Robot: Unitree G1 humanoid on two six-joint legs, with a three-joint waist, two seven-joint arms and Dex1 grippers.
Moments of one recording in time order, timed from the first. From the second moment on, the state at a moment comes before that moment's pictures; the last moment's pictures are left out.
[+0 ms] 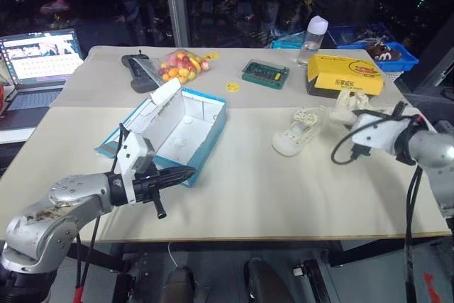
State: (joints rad) left arm -0.16 0.82 0.17 -0.55 -0.80 0.74 -0.76; right arm -0.44 -0.99 -0.06 0.11 -0.27 -0.19 0.69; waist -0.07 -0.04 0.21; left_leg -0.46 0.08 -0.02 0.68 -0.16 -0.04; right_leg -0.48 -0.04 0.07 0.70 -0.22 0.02
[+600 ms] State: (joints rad) left arm -0.19 0.81 0.16 -0.55 -0.80 0.74 -0.77; right arm -0.48 -0.96 0.17 0.38 -0.51 -0.63 0.52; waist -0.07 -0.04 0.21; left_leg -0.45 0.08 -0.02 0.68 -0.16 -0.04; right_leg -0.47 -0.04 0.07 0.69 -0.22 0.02
